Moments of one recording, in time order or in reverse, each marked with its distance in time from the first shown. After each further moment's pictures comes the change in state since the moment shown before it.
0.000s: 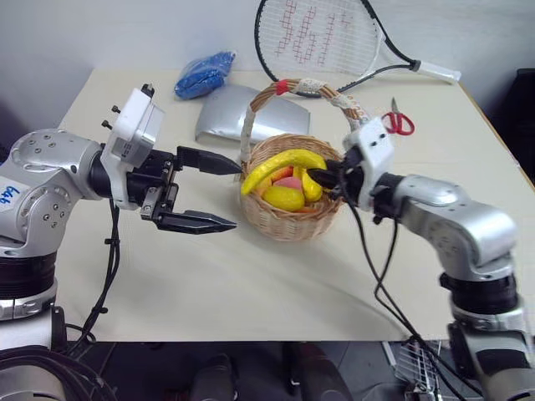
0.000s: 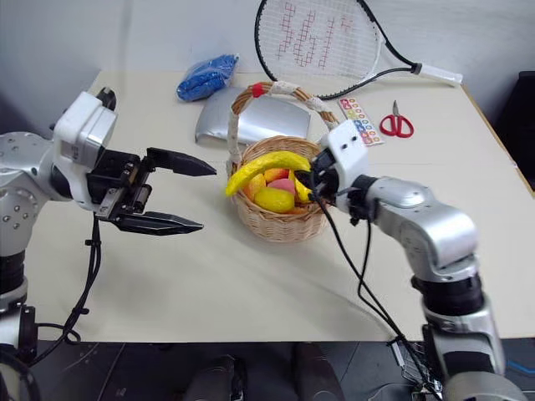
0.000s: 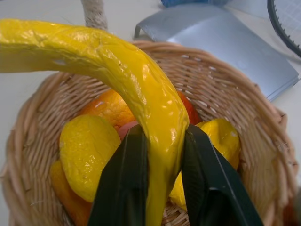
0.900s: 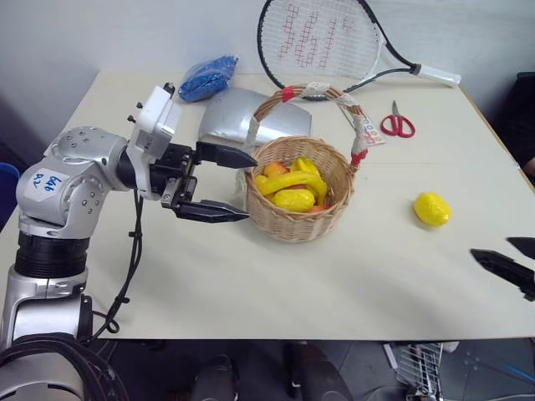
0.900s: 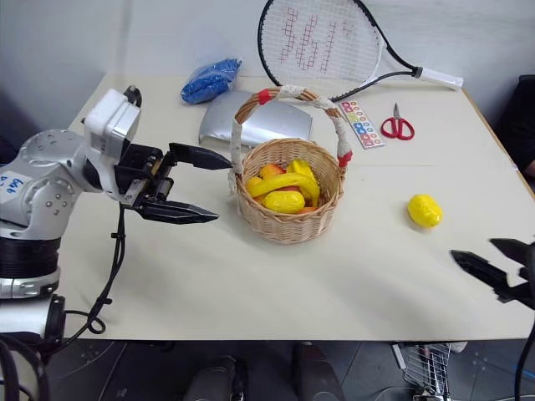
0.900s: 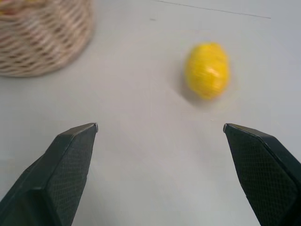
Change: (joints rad) left arm -0.083 -0.128 -0.089 0.167 0.075 -0.107 -0.070; right arm 0.951 -0.368 -1.022 -0.071 0.174 0.040 0.394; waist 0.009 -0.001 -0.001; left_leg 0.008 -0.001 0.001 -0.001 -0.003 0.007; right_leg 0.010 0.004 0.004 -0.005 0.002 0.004
